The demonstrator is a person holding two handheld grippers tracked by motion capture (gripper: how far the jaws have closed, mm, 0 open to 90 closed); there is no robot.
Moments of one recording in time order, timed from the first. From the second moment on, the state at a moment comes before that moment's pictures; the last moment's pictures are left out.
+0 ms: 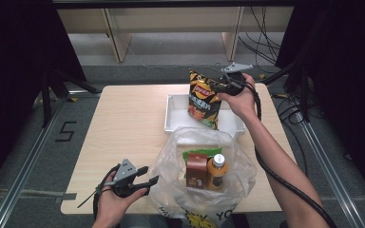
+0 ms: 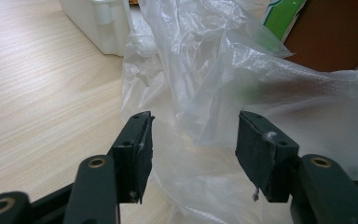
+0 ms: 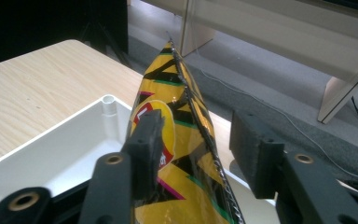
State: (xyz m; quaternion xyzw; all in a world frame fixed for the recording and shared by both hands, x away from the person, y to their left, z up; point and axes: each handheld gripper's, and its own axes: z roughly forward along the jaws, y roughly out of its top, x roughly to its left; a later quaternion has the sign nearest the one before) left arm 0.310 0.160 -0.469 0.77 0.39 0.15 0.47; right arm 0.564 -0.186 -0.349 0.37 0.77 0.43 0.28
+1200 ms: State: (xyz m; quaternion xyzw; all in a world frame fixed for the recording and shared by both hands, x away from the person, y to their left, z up) left arm 0.310 0.160 -0.469 0.77 0.39 0.14 0.48; right arm 0.508 -0.226 -0.363 0.43 0.78 0.41 0.18
